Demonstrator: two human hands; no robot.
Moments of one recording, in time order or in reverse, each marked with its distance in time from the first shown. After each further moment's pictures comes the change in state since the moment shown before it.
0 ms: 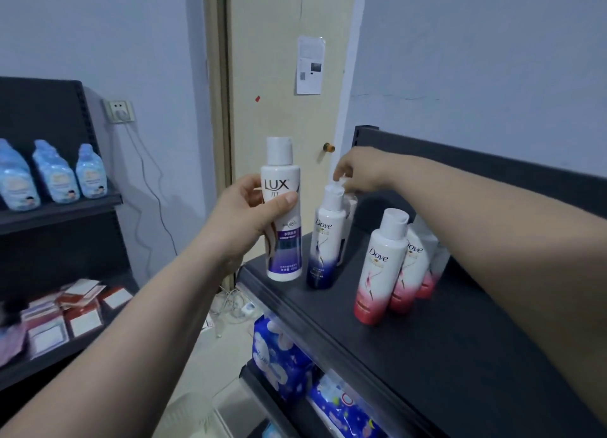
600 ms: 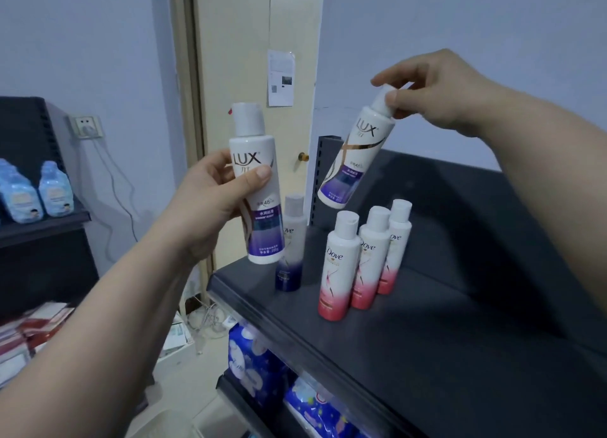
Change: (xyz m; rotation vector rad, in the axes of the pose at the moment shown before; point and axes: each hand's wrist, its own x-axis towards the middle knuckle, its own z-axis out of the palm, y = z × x) left_hand -0.016 0.049 0.024 -0.084 -0.096 0.152; right_hand -0.123 0.048 -0.109 0.471 0.529 -0.008
